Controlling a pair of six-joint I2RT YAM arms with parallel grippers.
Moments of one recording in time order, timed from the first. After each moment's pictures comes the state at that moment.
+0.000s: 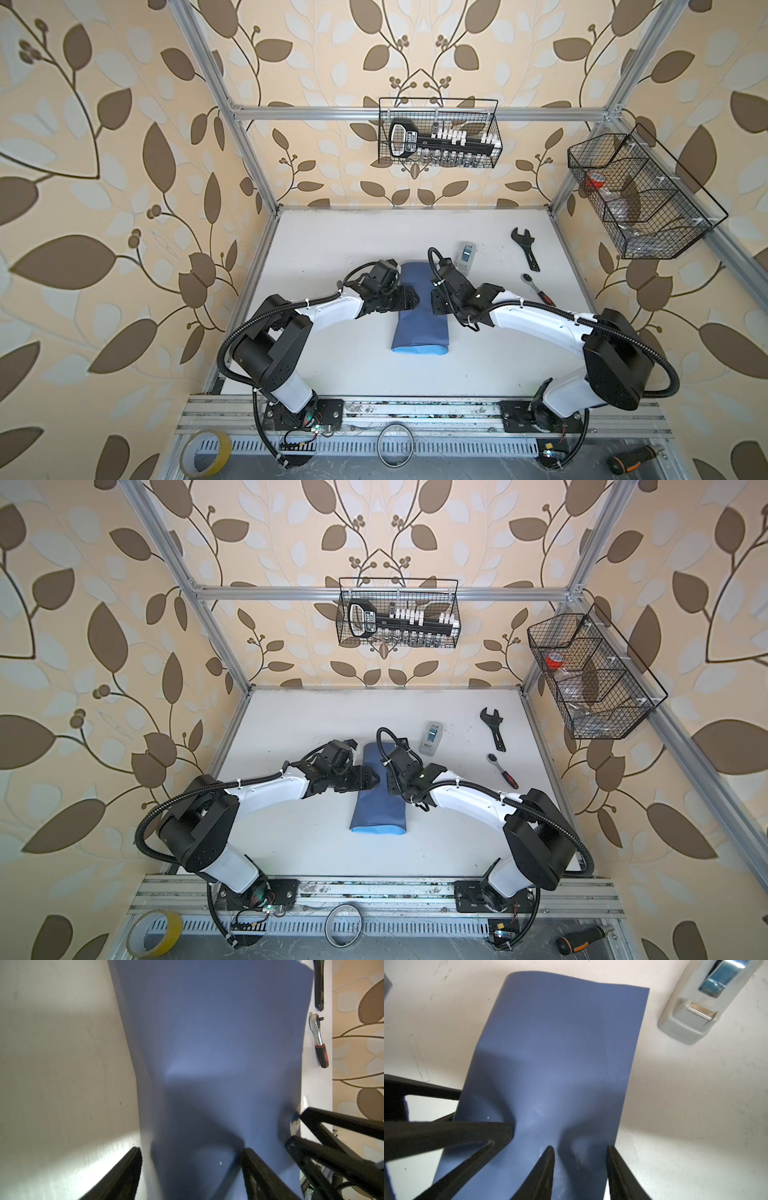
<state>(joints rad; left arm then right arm) -0.60 1.60 0.86 -0.15 0.25 -0.60 0.77 1.53 0.97 -0.43 0.30 0.60</state>
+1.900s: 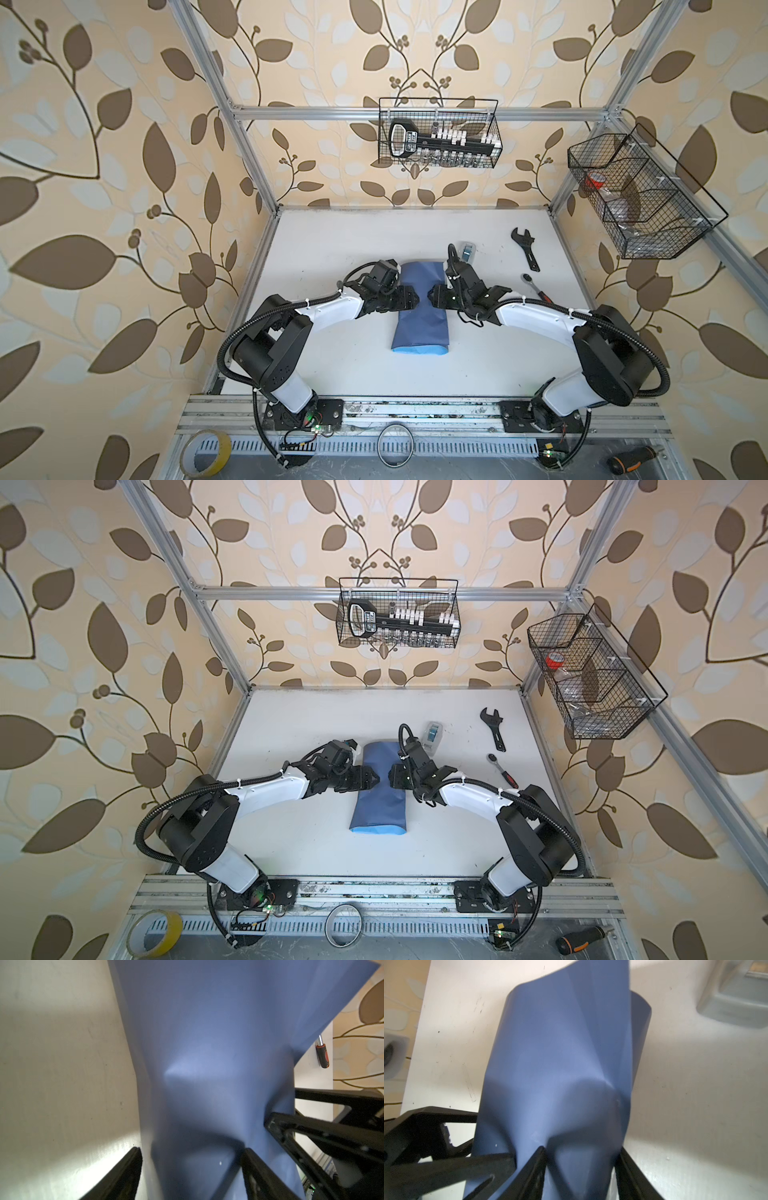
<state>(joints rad) -0.60 1.60 0.86 -0.15 0.25 -0.60 0.63 1.55 0.84 -0.13 0.01 0.69</state>
